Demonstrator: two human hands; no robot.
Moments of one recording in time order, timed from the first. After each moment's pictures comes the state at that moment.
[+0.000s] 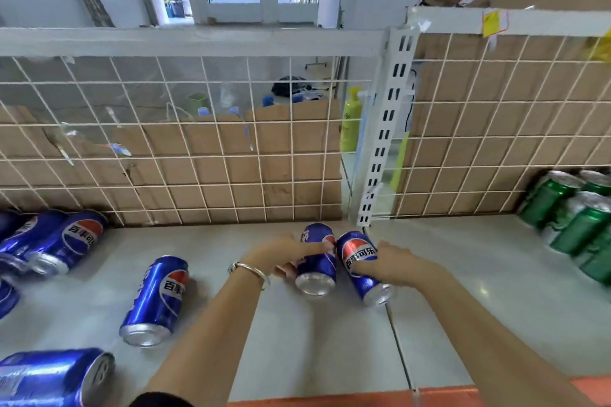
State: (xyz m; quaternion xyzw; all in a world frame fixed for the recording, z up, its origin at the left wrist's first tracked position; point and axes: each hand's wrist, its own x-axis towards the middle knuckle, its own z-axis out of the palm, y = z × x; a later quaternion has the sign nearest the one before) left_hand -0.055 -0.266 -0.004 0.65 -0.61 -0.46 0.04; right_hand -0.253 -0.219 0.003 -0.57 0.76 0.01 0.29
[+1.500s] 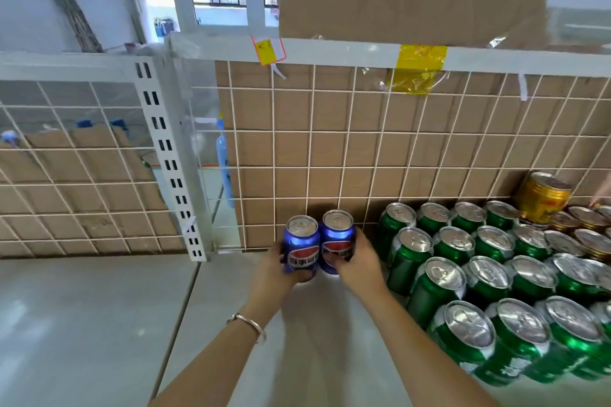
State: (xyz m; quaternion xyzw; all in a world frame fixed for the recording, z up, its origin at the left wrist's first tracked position) left_hand -0.391 -0.253 -0.031 0.61 -0.59 -0.40 0.36; right_hand -0.542 -0.248 -0.030 -0.53 0.68 -0.43 0.27
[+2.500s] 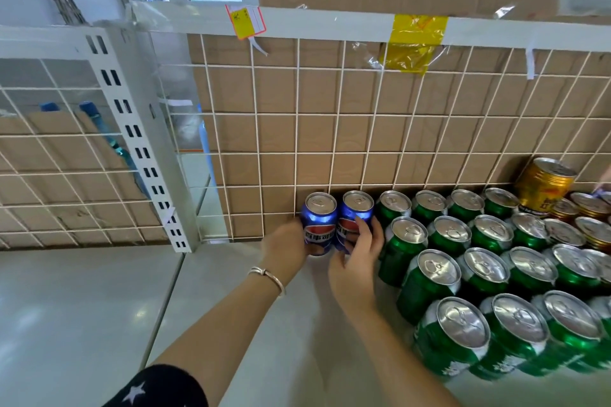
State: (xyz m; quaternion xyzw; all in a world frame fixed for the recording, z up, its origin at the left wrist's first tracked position) left_hand -0.437 -0.298 -0.023 0.67 -0.71 -0.15 0.13; right_hand -0.537 -0.231 -0.050 -0.48 0.66 -0.54 0.20
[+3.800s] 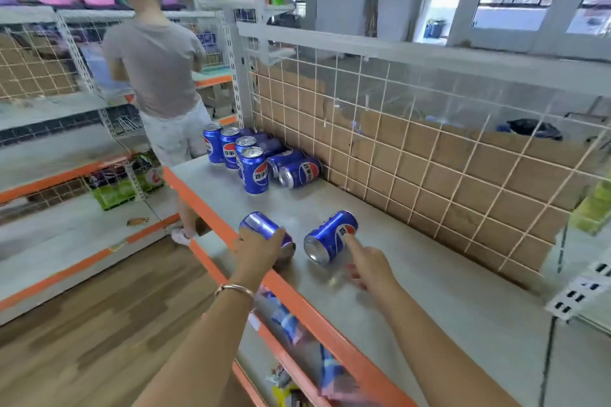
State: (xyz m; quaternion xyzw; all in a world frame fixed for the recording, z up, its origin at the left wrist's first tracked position) left_hand 0.117 -0.083 -0.001 0.89 -0.12 -0.17 0.40; right_hand -0.035 -0.187 -0.013 -0.64 0.51 -0.16 0.55
